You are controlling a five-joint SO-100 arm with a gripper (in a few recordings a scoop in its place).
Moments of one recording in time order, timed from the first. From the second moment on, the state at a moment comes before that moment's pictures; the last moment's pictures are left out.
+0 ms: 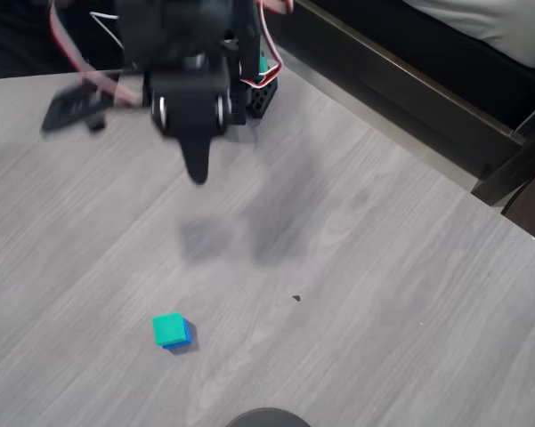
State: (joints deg) arm 7.2 143.1 102.9 88.6 -7.2
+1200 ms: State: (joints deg) arm -1.0 189.7 177.2 68.7 -5.9
